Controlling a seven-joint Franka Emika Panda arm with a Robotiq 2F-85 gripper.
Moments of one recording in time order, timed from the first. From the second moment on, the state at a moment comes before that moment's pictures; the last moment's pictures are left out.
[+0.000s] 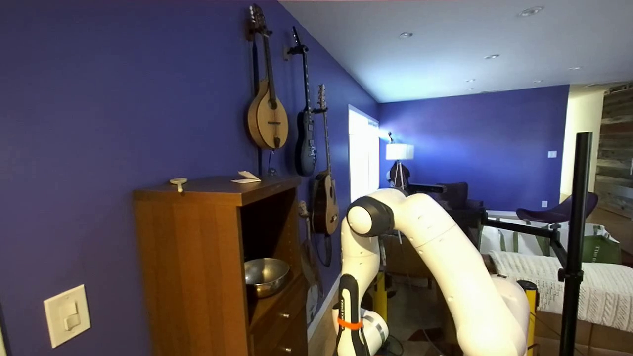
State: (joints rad) arm -0.30 0.68 -0.06 -2.54 -0.05 2.96 -0.34
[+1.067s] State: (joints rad) arm -0.38 0.84 0.01 -2.46 -0.11 3.32 -0.33
